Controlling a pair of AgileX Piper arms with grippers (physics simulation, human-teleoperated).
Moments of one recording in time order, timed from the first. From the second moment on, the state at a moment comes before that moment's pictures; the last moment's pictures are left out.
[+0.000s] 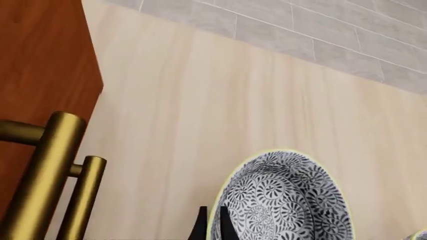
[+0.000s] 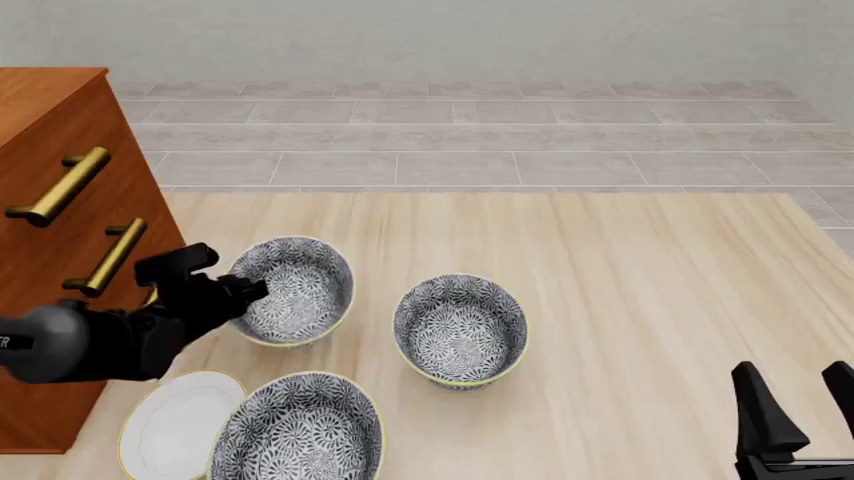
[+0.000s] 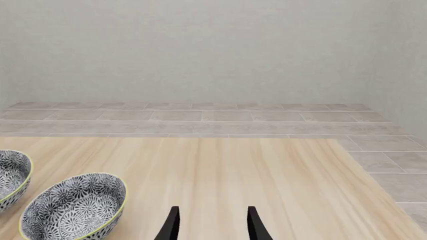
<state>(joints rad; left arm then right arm) -0.09 1.71 -0.62 -0.42 -0.33 0.00 0.02 0.00 -0.02 -0.01</state>
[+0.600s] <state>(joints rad) -0.16 1.44 -0.65 -0.23 -0.37 0.00 0.02 0.00 -0.02 -0.01</state>
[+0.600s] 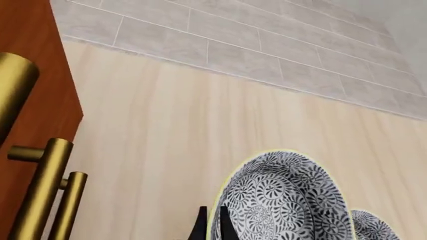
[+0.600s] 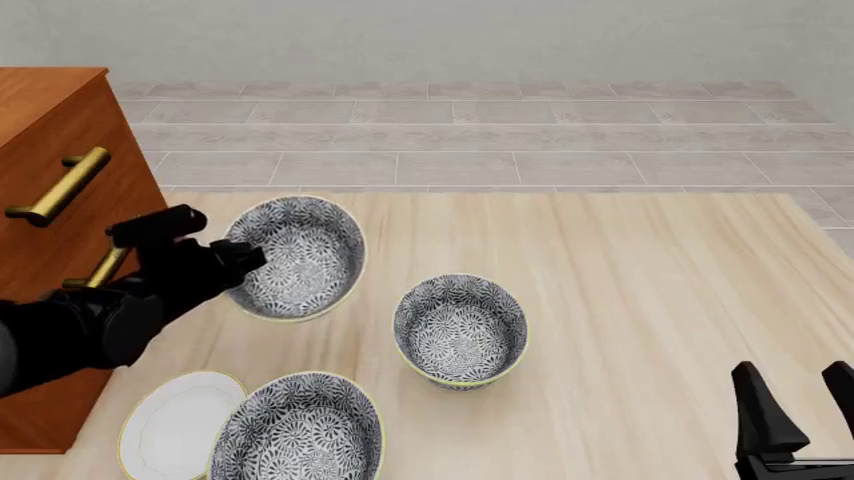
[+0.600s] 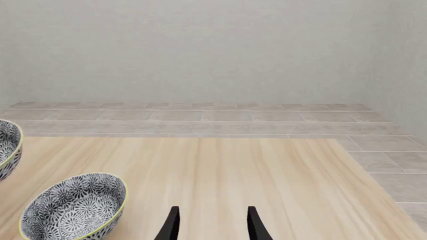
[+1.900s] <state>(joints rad) -0.50 1.33 -0.75 -0.08 -0.40 0.00 0.02 0.00 -0.02 -0.01</state>
